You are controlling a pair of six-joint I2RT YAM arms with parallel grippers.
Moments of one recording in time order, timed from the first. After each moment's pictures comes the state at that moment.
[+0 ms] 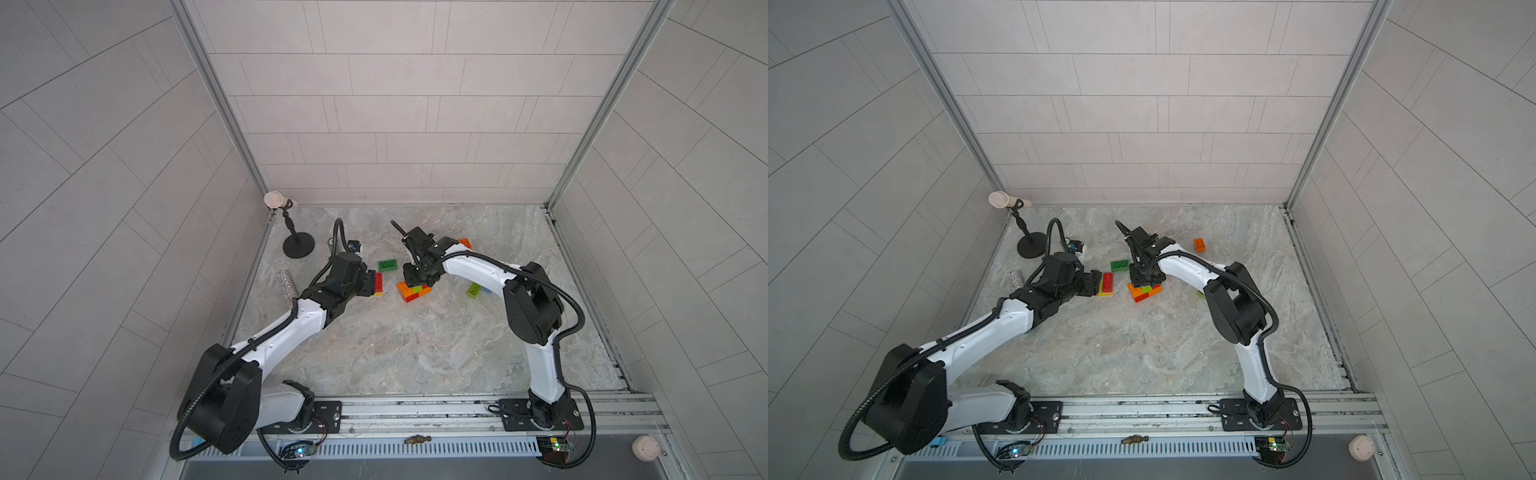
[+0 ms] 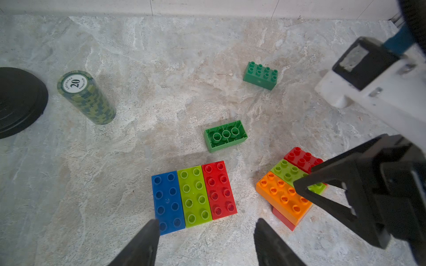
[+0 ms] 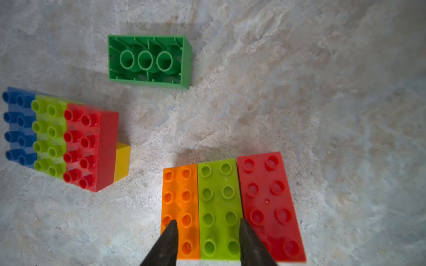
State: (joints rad) left arm -0.45 1.27 0.75 -0.16 -0.11 -0.27; right arm 0.64 2.02 1.61 -0.77 -0.05 0.48
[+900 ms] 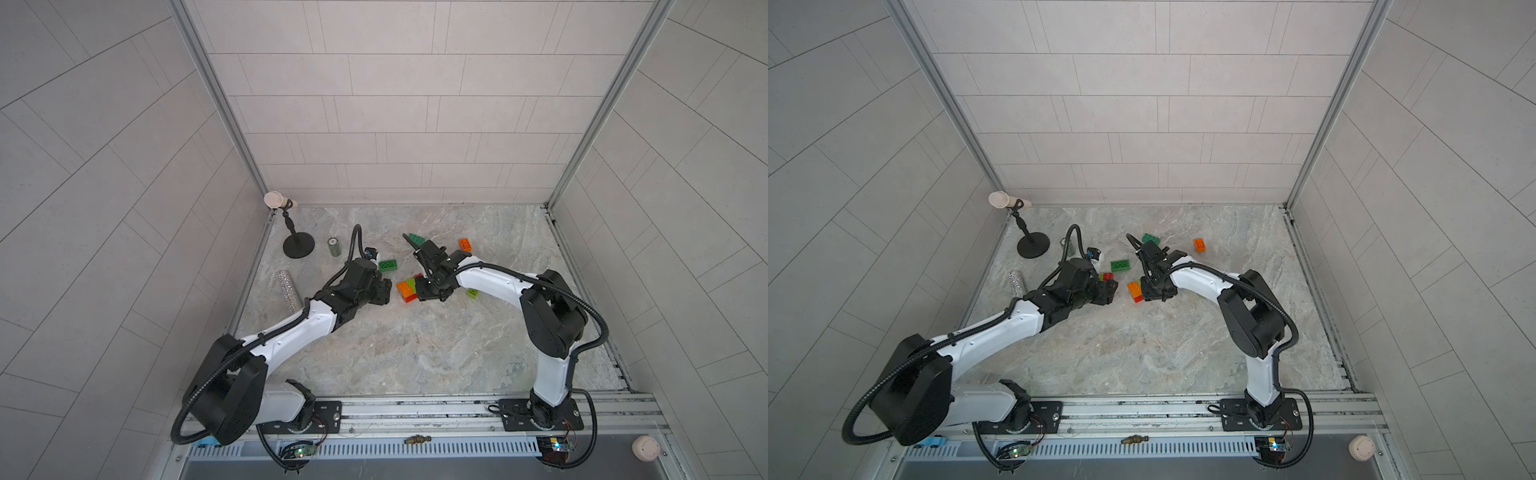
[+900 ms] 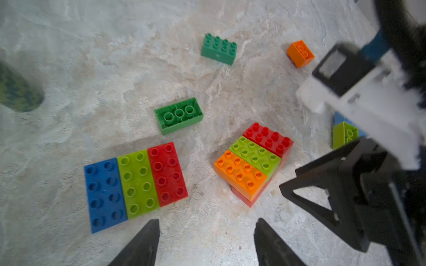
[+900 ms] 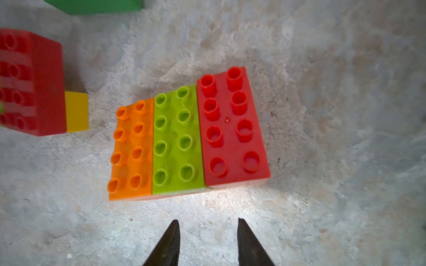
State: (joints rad) left arm -0.60 1.34 0.75 -0.15 -0.06 -0.34; right arm 0.62 1.88 1.38 -0.70 -0.06 0.52
